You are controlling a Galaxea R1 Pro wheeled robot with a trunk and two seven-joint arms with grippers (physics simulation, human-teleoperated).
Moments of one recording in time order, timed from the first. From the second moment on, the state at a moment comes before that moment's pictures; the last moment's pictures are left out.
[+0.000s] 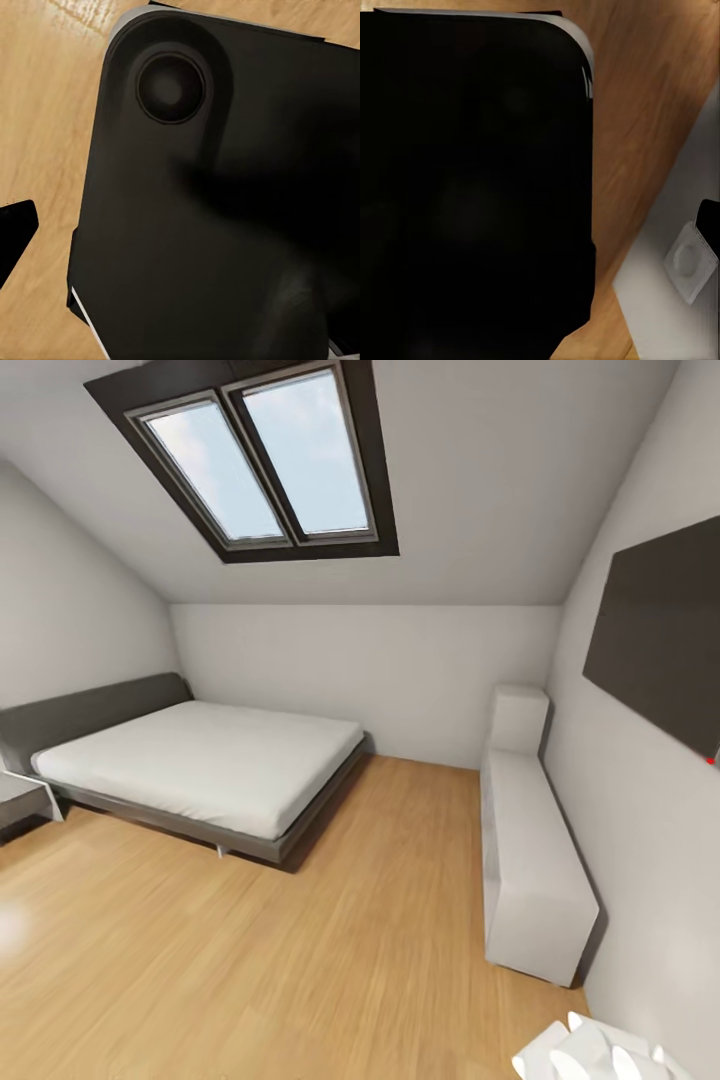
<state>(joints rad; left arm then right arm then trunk) 0.06 0.00 0.05 -0.08 0.18 -0.05 -0.02 0.02 -0.03 -0.01 0.01 -0.02 -0.08 0.00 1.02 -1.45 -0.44</state>
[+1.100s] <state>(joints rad) 0.06 0.00 0.05 -0.08 0.18 -0.05 -0.02 0.02 -0.03 -0.01 0.01 -0.02 -0.09 0.00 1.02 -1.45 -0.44</state>
